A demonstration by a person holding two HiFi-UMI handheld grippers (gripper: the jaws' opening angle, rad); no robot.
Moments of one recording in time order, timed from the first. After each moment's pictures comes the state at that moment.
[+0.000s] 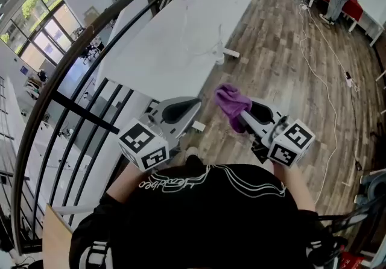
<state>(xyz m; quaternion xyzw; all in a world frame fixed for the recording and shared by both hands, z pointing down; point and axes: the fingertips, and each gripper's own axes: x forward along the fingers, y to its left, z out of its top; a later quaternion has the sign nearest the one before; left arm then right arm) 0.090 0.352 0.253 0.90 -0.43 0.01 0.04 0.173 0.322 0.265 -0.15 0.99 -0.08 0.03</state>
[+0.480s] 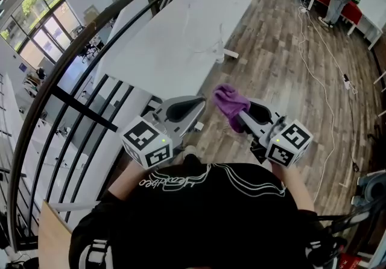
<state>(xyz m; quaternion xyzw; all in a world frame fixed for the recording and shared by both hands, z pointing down) 0.100 0.379 0.260 0.90 -0.42 0.00 0.04 0.172 0.354 0.272 -0.15 0.99 -0.07 0.01</state>
